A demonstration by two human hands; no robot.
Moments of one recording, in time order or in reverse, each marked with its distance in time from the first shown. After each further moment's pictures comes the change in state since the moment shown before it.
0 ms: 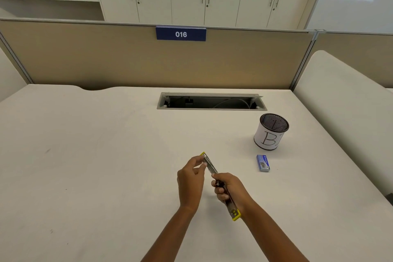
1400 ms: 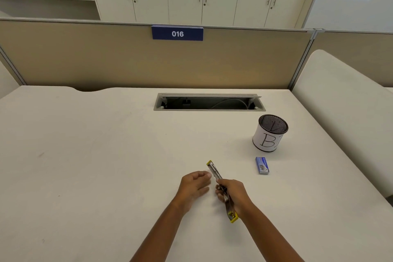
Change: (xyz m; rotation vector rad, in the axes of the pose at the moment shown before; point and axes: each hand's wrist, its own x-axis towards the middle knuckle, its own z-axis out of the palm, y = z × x) left_hand 0.021 -0.029 0.004 -0.494 -0.520 -0.597; right_hand 0.031 0.008 -0.021 -0.020 0.256 -0.032
